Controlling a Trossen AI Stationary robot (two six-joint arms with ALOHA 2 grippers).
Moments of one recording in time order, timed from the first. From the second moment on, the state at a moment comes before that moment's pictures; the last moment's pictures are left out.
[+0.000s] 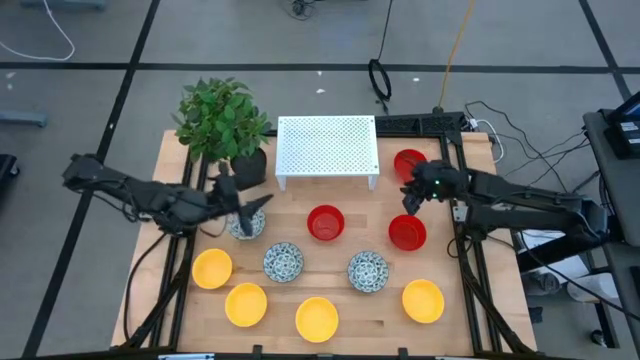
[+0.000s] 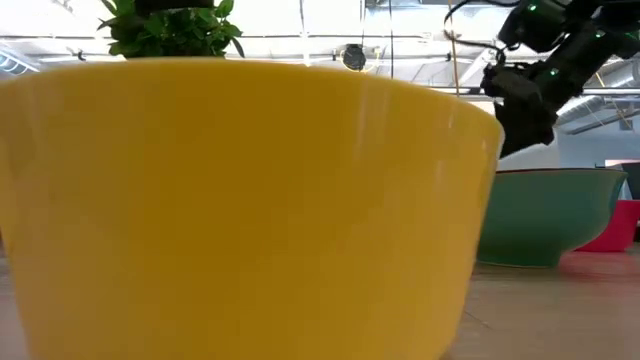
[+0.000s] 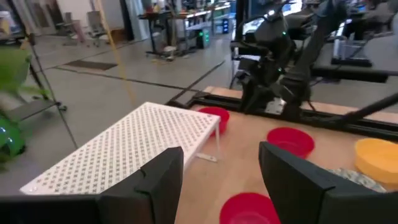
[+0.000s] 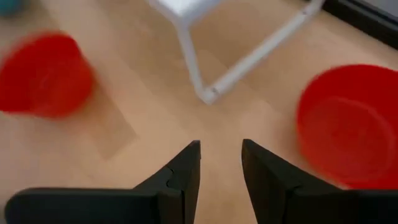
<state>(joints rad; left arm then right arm) -0.33 0.92 0.81 -0.10 -0.77 -0.13 -0.36 0.77 0.52 -0.56 0.14 0.33</state>
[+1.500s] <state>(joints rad) -0.12 1.02 0.95 0.07 -0.89 -0.22 -0.59 1.38 0.68 -0.55 0.23 0.16</state>
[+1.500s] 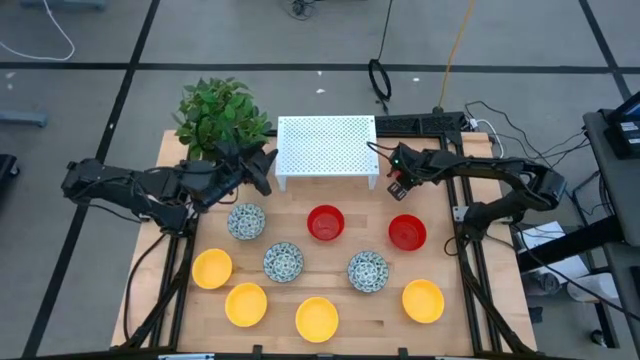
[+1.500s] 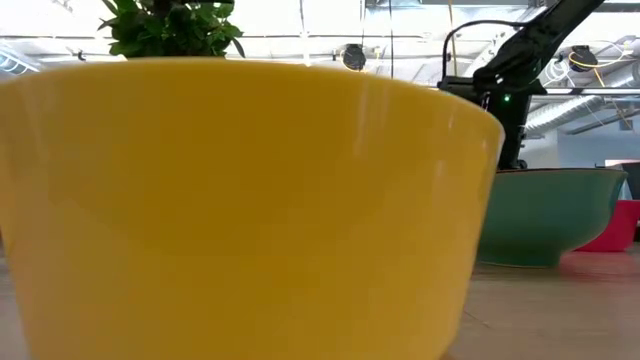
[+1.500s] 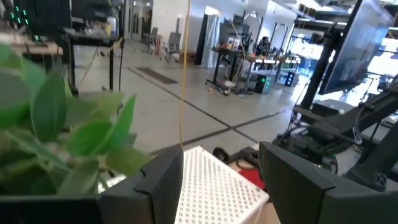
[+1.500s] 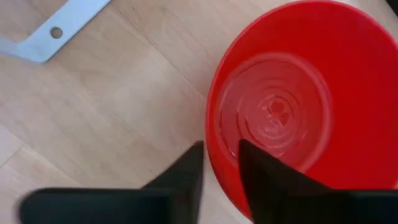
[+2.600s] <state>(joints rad) -0.10 1.02 0.95 0.30 -0.76 -0.14 -0.53 1.34 1.22 -0.55 0.20 0.14</state>
